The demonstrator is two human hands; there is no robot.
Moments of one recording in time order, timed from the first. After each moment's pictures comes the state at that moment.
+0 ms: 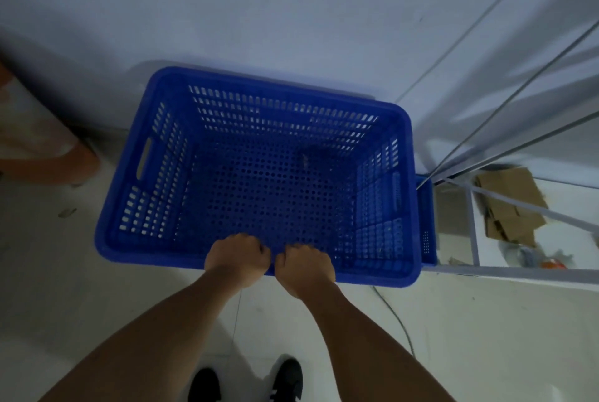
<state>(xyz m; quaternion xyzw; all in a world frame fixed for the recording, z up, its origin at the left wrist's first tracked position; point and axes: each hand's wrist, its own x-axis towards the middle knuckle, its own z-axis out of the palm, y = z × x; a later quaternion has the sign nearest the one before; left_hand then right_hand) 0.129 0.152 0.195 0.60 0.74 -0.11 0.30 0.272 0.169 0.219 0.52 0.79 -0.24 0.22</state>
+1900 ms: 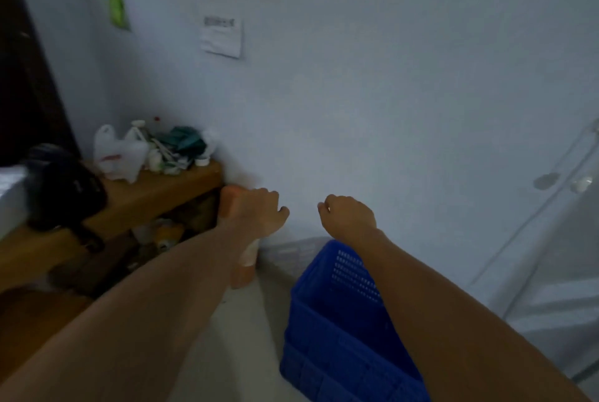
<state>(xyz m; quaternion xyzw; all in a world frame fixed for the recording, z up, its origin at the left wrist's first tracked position) -0.011 -0.154 0.757 0.48 0.87 0.08 -0.04 0.137 -0.025 0.755 0.38 0.92 -0.03 -0.11</state>
